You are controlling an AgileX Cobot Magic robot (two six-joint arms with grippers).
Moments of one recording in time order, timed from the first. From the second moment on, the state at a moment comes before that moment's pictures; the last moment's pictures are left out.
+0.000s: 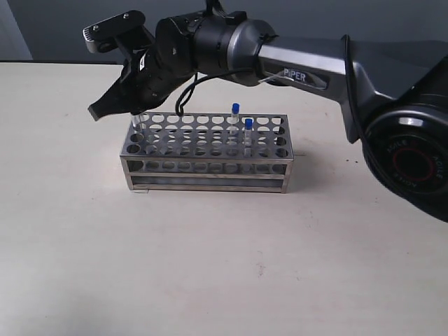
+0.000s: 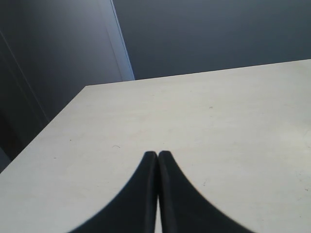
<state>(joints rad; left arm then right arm) 0.14 0.00 0.00 0.22 0.25 -0.04 0.91 2.30 -1.95 0.17 0.54 -0.17</state>
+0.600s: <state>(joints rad) 0.14 0.00 0.00 0.22 0.25 -0.04 0.92 2.30 -1.95 0.17 0.54 -0.25</state>
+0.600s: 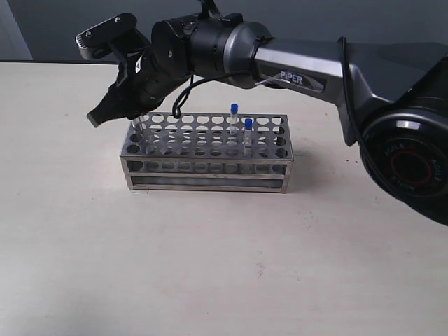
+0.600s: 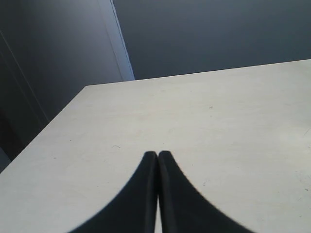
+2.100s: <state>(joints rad) 0.14 0.00 0.00 0.22 0.25 -0.04 0.81 2.15 -1.94 -0.28 1.09 0.20</state>
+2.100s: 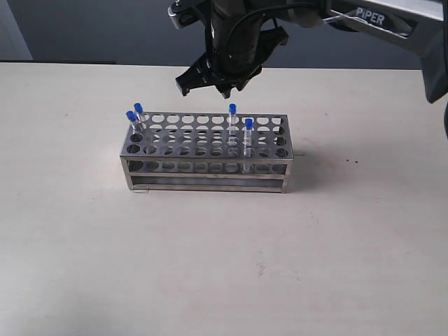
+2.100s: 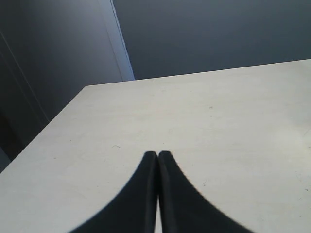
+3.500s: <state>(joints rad) 0.14 0.00 0.00 0.22 0.25 -0.04 0.79 2.17 -1.94 -0.19 1.05 0.16</state>
